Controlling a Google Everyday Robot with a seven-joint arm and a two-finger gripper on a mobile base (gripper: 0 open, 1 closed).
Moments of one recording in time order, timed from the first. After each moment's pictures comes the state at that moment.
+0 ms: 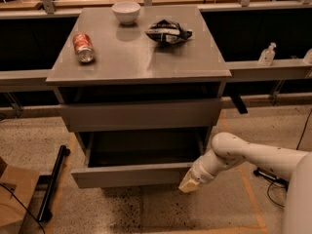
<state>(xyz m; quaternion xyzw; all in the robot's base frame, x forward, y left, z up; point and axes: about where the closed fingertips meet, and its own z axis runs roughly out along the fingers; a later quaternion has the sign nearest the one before) 0.502 -0.117 0.430 -0.55 0.78 0.27 0.11</state>
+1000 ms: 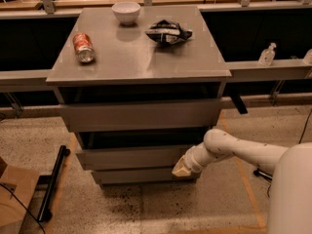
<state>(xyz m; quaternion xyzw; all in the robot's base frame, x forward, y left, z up) 0.578 -0.099 0.412 -0.58 0.76 0.20 0.20</state>
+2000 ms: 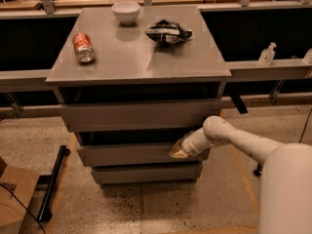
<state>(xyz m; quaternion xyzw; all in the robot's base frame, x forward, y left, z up) 0.660 -0.090 0.432 -0.62 0.71 0.18 0.28</state>
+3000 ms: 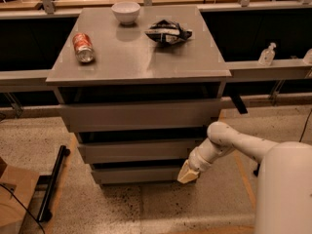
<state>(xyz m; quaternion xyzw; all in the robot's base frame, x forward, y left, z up) 0.555 -0.113 0.409 -0.64 0.70 0.29 0.12</state>
